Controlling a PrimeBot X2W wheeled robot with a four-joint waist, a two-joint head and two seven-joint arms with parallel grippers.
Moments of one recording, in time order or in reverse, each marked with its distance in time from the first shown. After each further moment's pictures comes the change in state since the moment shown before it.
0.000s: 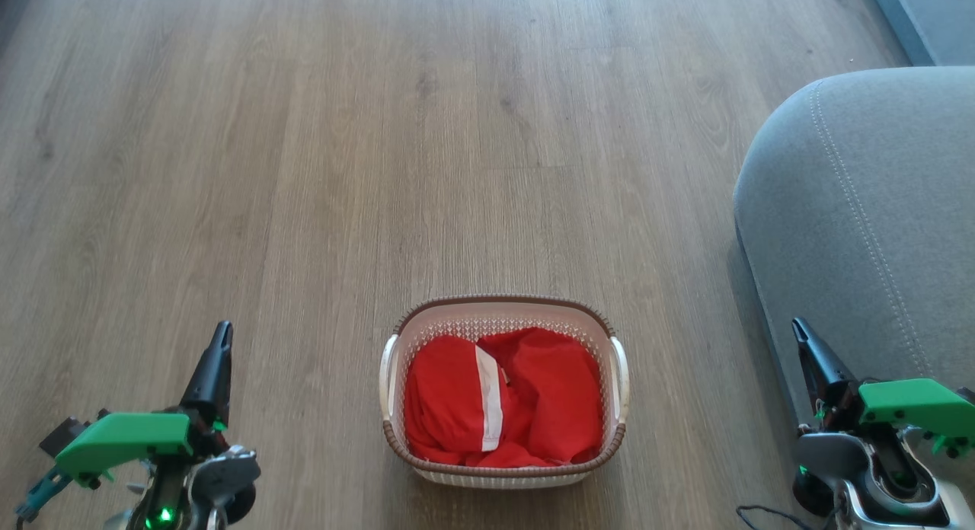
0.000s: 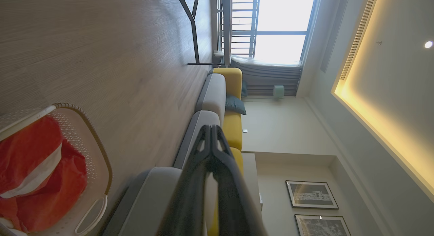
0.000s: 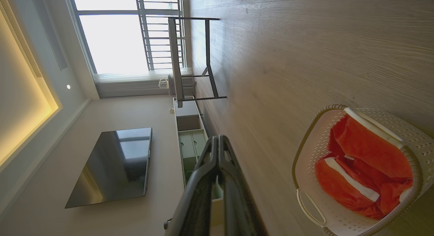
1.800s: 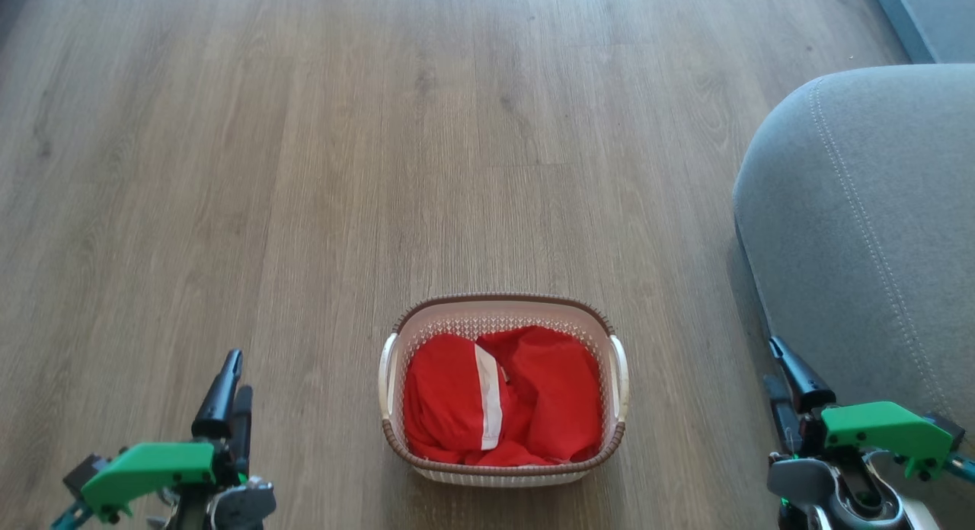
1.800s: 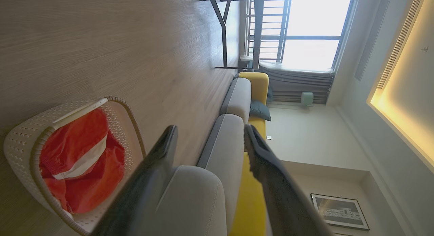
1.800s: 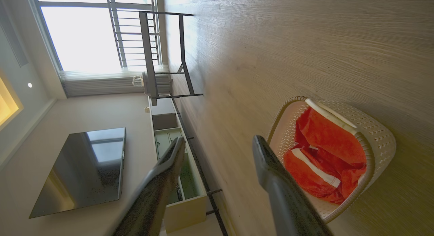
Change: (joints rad) left arm 0.034 -0.006 -0.031 0.106 0.030 0.001 -0.051; right arm 0.013 0.005 0.058 0.090 -0.038 0.000 -0.041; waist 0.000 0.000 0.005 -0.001
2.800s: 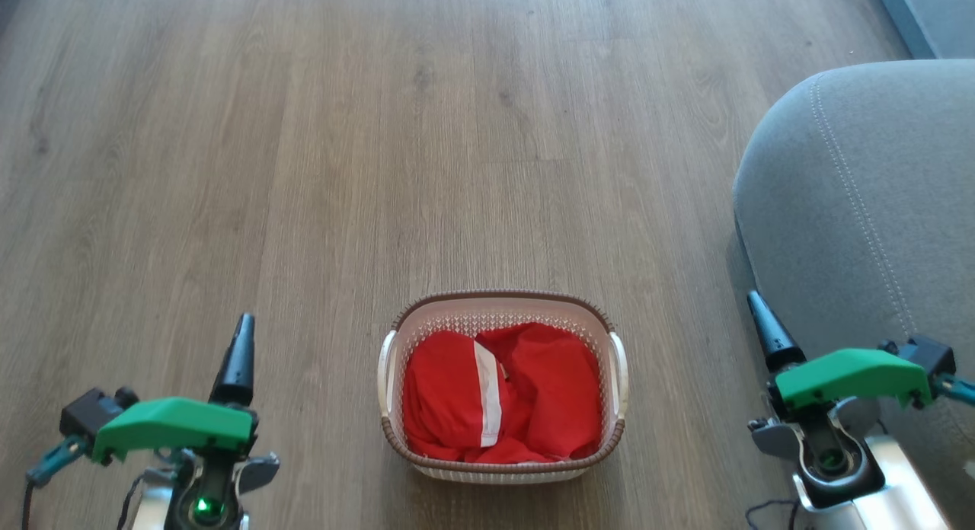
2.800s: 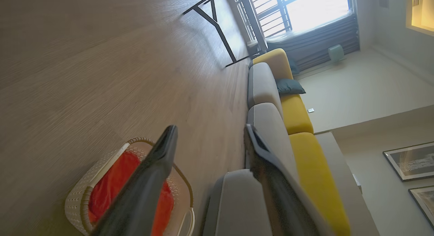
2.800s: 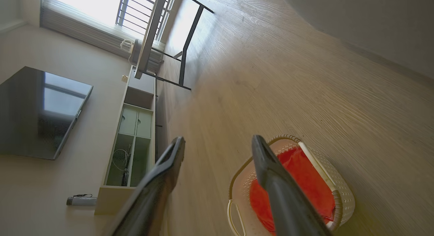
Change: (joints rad) left arm -0.085 0.024 -0.055 0.013 0.398 0.000 -0.096; right arm -0.104 -0.061 0.147 0.023 -0.316 0.000 -0.105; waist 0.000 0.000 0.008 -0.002
